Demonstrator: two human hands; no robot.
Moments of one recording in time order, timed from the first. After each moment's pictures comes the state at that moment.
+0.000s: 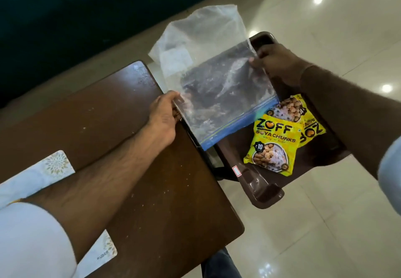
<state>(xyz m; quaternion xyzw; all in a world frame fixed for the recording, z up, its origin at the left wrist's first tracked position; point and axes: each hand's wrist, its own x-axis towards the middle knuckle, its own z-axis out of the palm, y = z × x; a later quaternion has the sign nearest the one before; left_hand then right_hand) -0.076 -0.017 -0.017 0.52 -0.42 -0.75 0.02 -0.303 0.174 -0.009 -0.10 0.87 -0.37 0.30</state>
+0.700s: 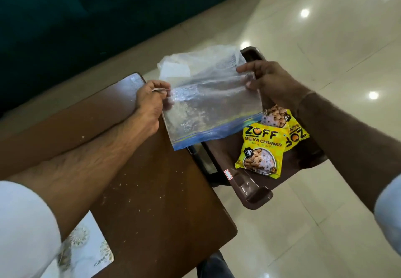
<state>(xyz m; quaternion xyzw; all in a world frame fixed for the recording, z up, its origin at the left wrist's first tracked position) -0.099 -0.049 -0.006 0.46 -0.58 -0.68 0.05 -0.264 0.197 0.041 -0.12 0.80 -0.47 0.36</state>
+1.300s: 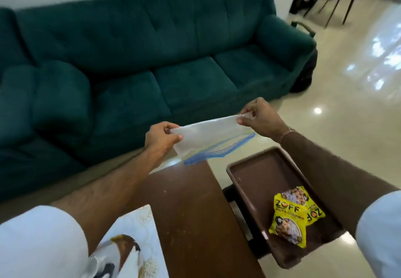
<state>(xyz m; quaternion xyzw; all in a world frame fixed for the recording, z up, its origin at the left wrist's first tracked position) -0.003 -0.189 0.243 0.42 -0.76 -0.48 0.12 -0.205 0.033 0.278 -0.34 0.89 -0.30 0.10</state>
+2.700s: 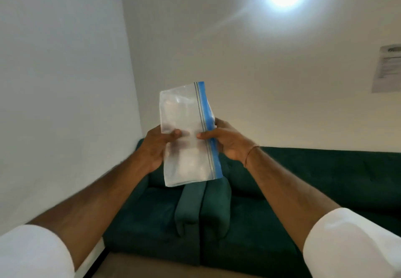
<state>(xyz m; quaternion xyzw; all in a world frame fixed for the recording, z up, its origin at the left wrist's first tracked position) 0.443 -0.413 0.715 0.23 -0.60 -0.59 0.49 0.232 -0.359 0.729 -0.51 0.44 -0.57 0.47</state>
